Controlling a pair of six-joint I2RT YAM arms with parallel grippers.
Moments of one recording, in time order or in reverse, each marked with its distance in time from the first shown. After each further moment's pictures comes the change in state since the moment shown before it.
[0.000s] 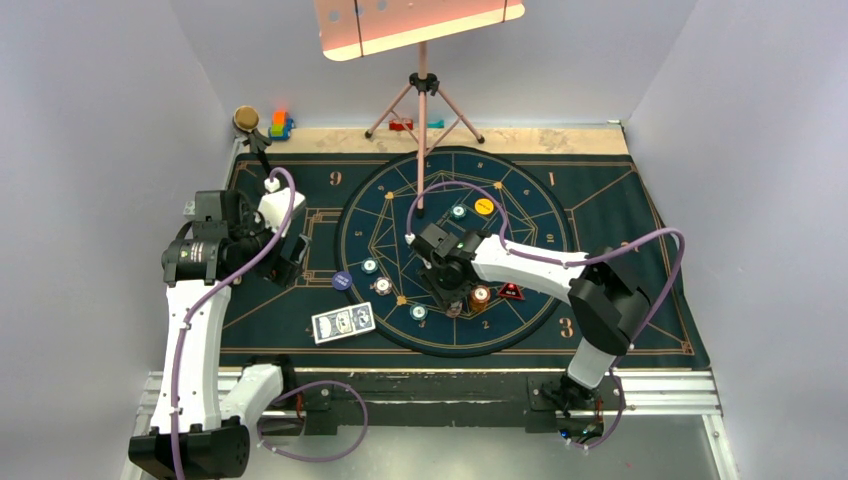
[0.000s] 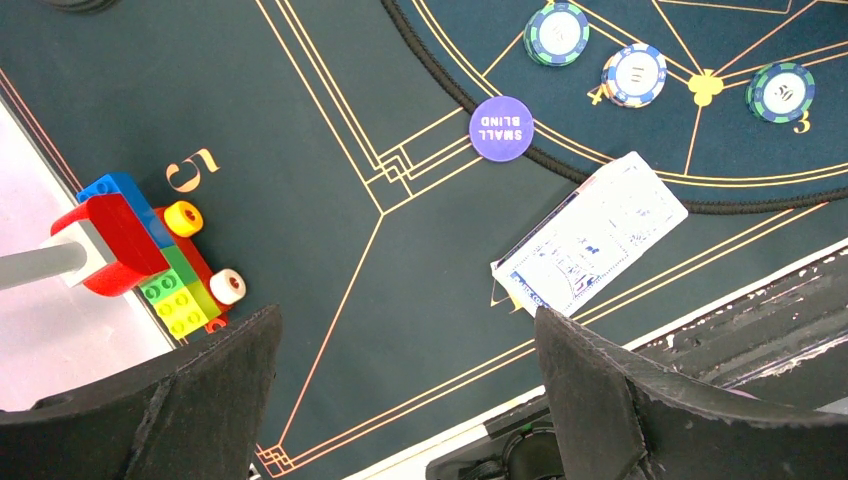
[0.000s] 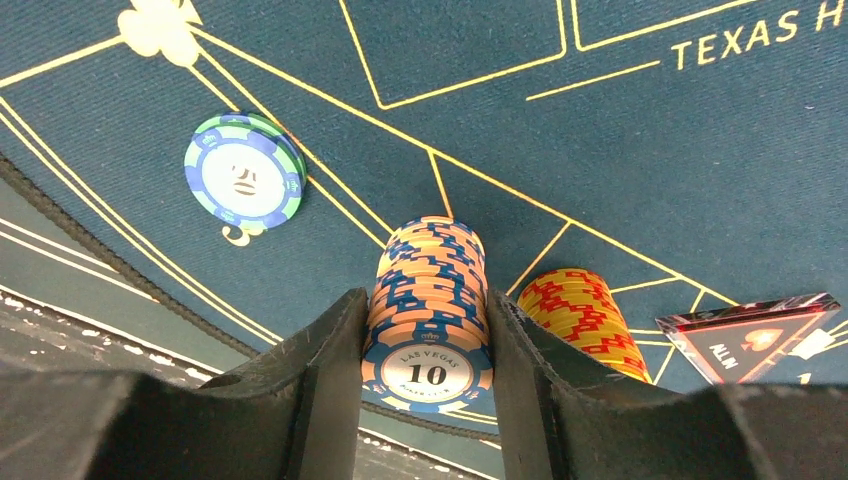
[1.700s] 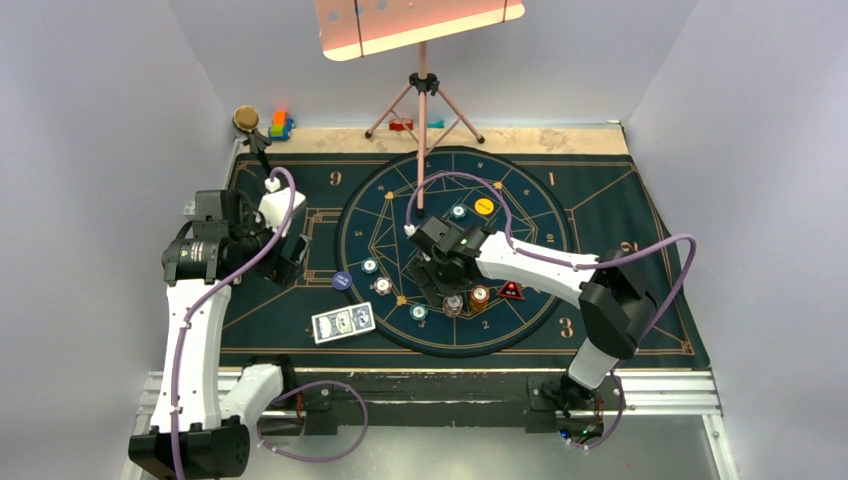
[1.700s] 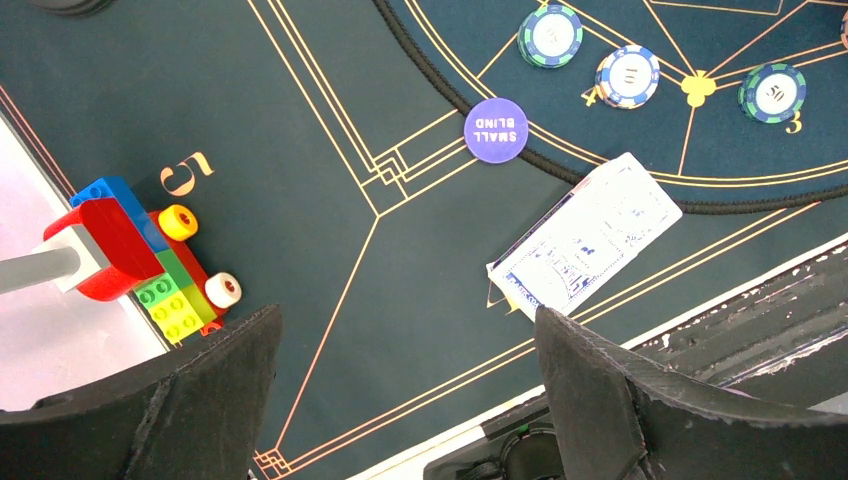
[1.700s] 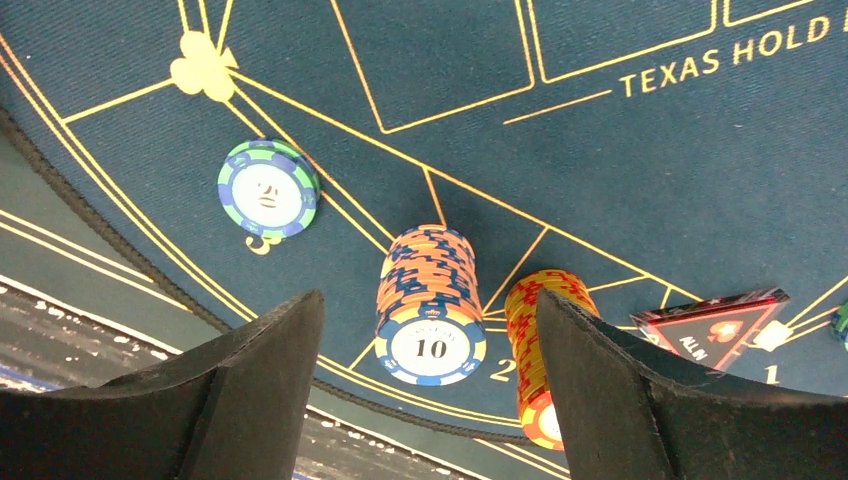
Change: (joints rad) left arm 0.000 0.003 0.000 0.000 0.011 0.000; right arm 0.000 -0.034 0.048 -0.018 0.041 0.008
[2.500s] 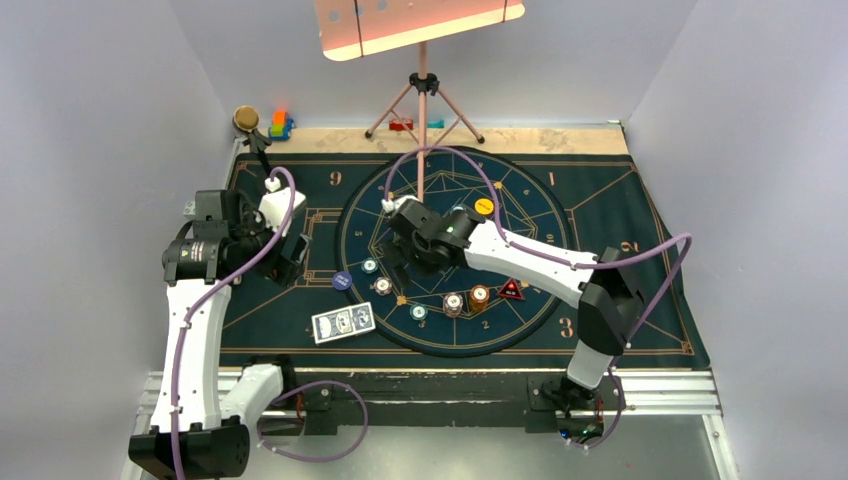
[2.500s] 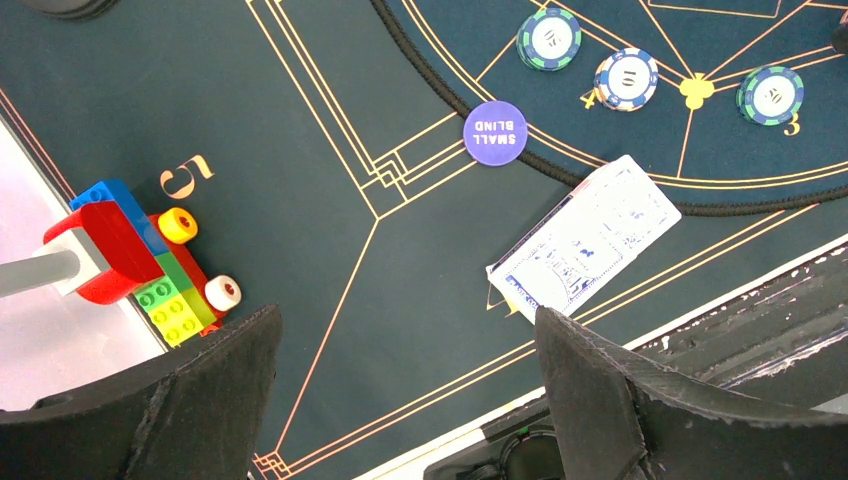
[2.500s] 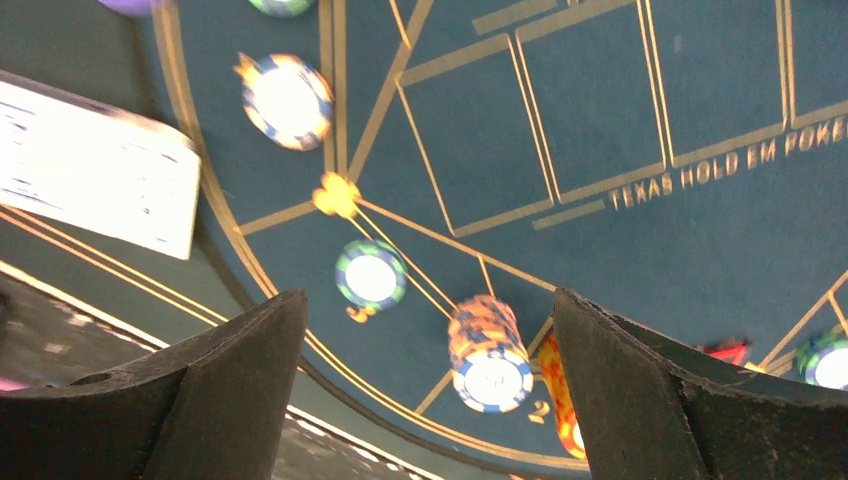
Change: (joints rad) left arm 0.000 0.000 -0.002 0.006 0.004 -0.001; right arm 0.058 0.076 0.304 -0.018 0.076 0.059
